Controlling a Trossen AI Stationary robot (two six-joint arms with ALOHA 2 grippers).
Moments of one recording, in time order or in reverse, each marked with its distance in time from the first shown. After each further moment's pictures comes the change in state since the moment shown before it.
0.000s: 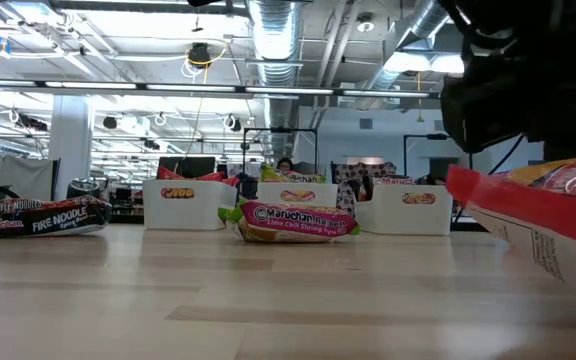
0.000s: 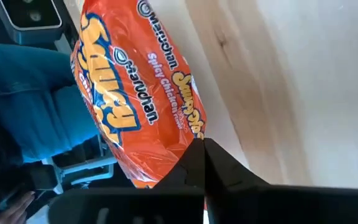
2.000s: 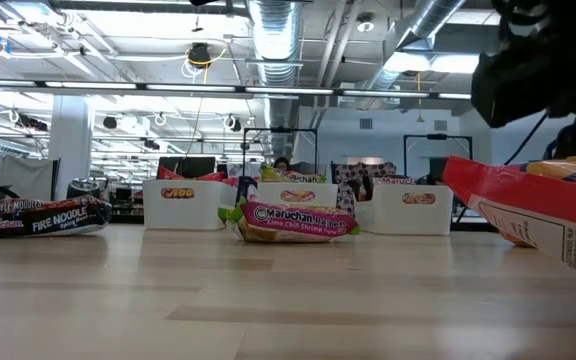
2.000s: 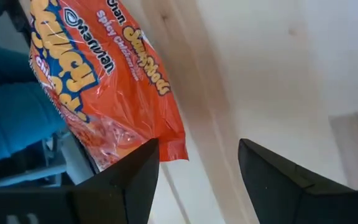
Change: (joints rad) left arm 0.000 0.000 0.000 0.017 0.026 0.000; right arm 0.046 -0.142 -0.001 -0.275 0.179 -0.088
